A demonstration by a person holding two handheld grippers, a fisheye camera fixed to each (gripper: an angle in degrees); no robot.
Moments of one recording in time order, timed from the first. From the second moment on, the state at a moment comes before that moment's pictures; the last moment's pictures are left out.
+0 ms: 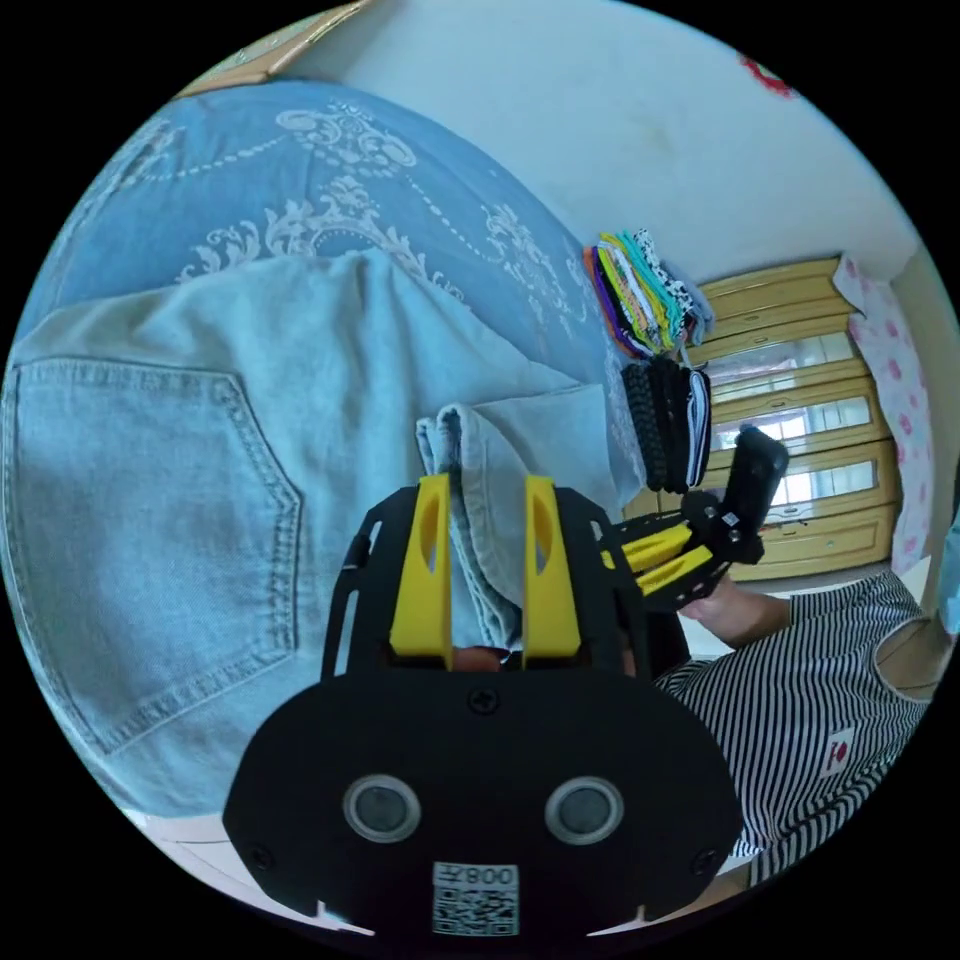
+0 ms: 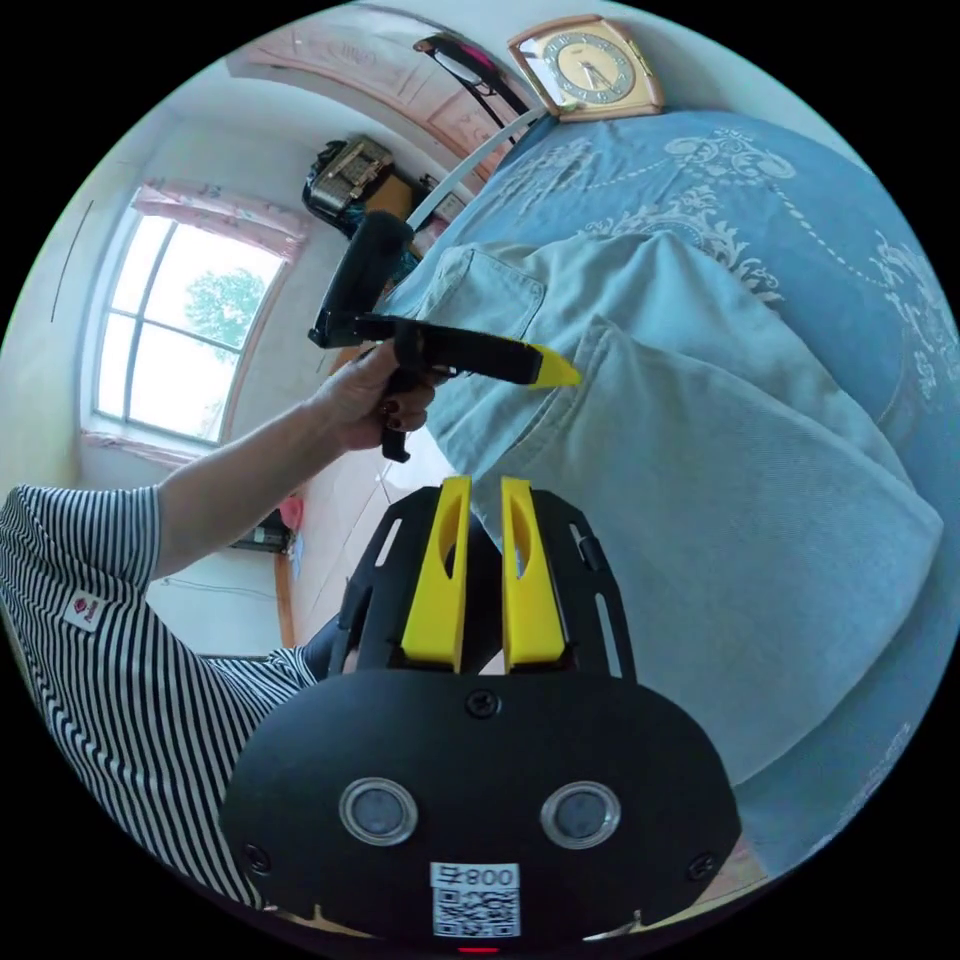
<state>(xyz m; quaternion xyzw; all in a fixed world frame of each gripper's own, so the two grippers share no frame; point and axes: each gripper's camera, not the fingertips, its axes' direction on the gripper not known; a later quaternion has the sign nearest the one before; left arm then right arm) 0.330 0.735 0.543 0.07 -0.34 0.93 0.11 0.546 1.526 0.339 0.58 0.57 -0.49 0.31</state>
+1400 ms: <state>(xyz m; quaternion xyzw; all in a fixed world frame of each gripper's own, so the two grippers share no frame) 0.097 0.626 0.499 0.09 -0.36 0.93 -0.01 0.822 1.533 0.114 0.75 0.40 -0.41 0.34</state>
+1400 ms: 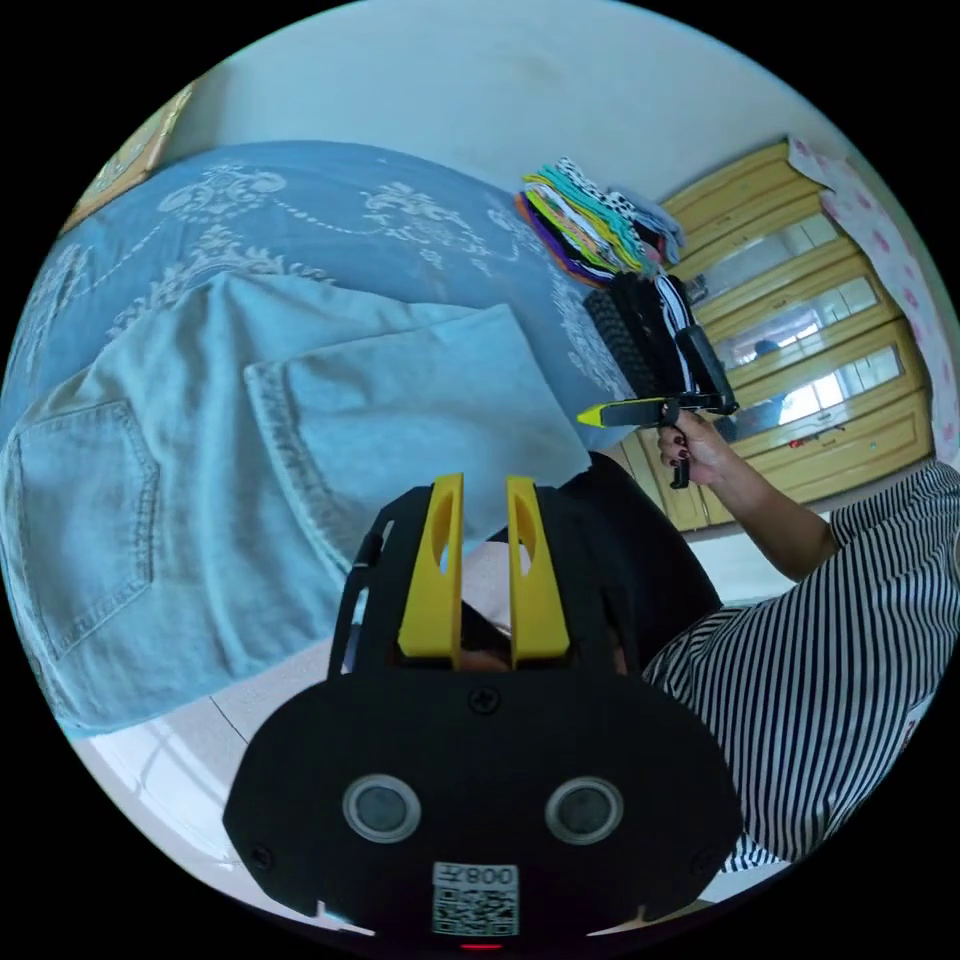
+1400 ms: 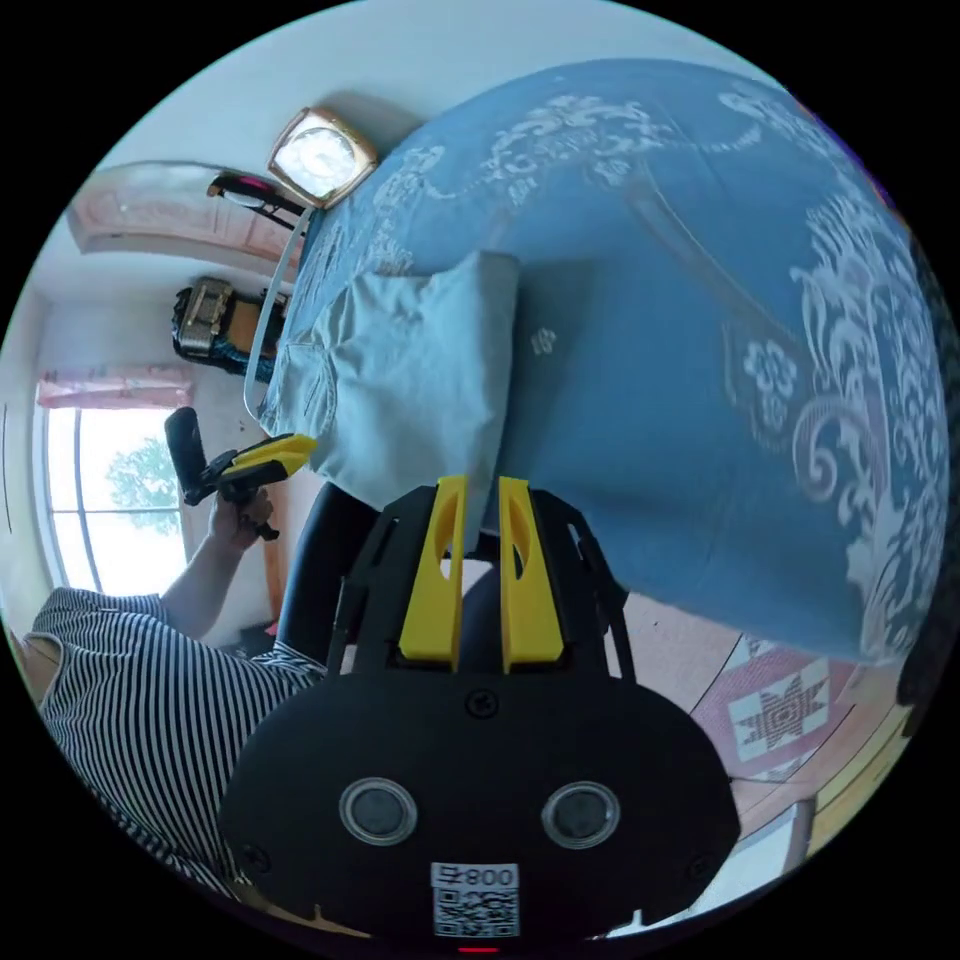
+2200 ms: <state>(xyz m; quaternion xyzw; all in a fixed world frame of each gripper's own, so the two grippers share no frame) -0.198 0.539 0.698 0.19 -0.43 0.86 -0.20 0.937 1.498 -0.001 0.60 0.29 -0.58 0.47</state>
